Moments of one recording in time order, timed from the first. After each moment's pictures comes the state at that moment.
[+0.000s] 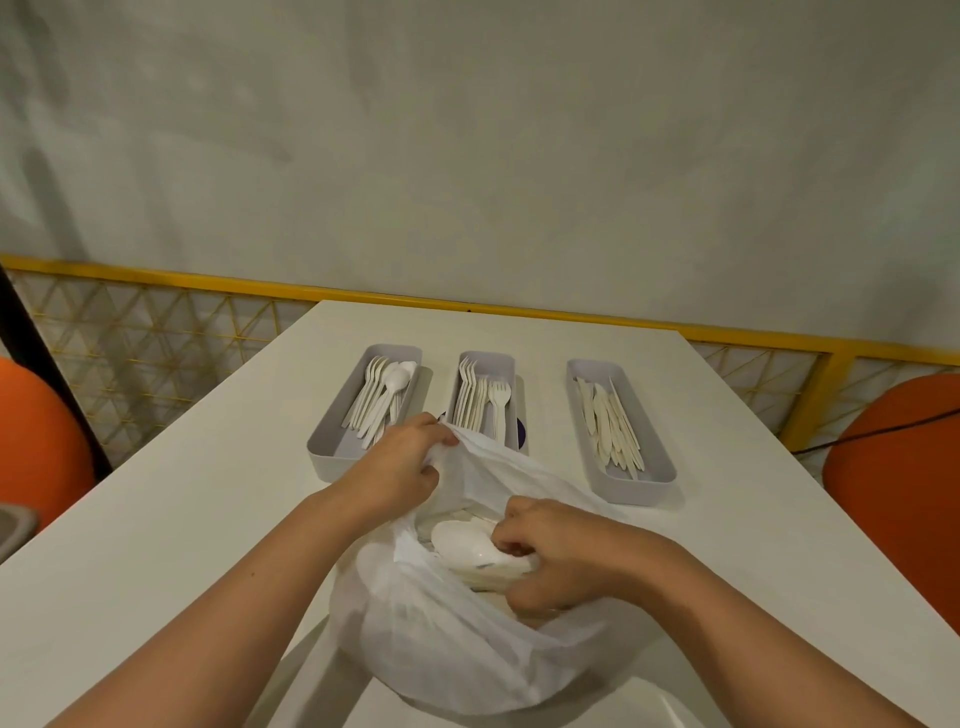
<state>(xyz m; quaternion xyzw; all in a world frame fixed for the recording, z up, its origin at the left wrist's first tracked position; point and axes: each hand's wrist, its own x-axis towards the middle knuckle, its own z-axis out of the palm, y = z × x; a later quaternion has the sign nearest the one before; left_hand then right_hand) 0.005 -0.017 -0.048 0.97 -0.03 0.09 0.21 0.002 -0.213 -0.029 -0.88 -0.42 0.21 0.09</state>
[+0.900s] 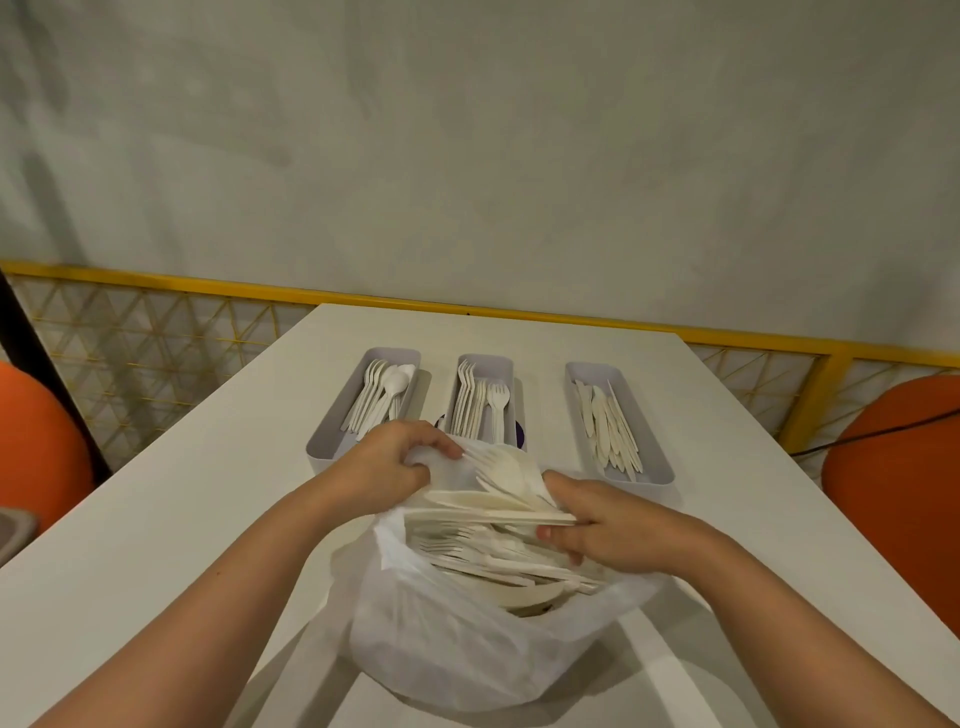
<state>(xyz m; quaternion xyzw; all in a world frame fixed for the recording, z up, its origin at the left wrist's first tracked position) -0.007 -0.009 -0.034 0.92 -0.02 0.04 0.38 0.020 -0.245 -0.022 -0.88 -0.36 0.21 0.23</state>
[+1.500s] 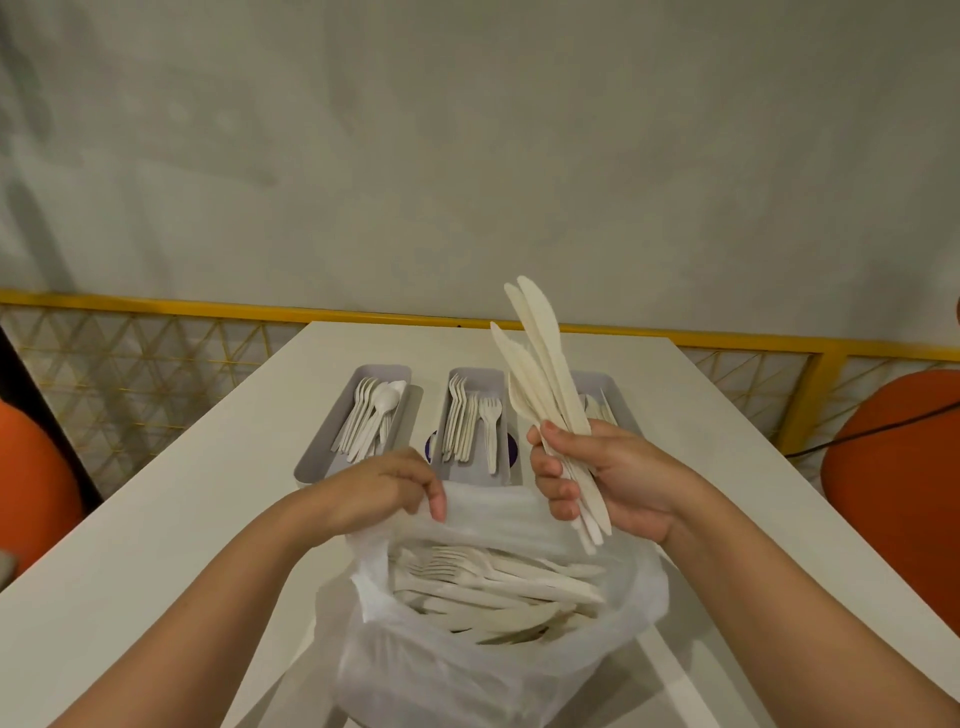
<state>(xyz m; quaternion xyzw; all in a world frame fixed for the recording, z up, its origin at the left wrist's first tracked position) -0.009 -0.008 -0.020 0.90 -0.02 -0.10 0.41 0.036 -0.237 0.006 -0.55 -0.18 0.36 0.74</state>
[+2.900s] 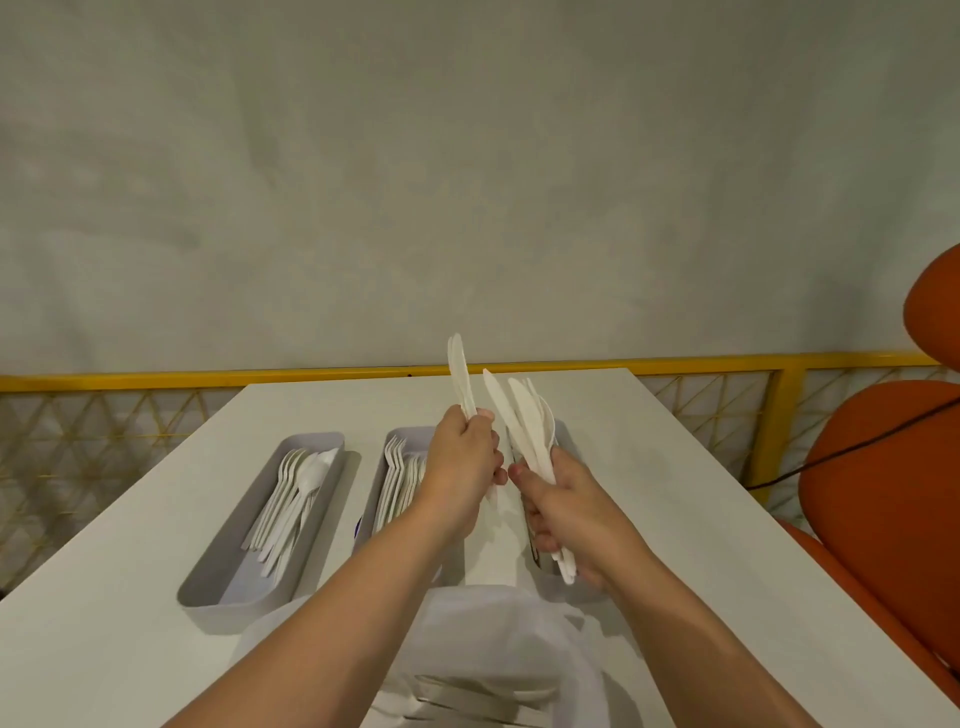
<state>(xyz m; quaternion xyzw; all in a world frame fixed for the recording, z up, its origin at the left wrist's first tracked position) 0.100 -0.149 0.015 0.68 0.08 0.12 0.72 0.105 -0.250 -0.020 -0.74 -0.08 0.09 0.66</state>
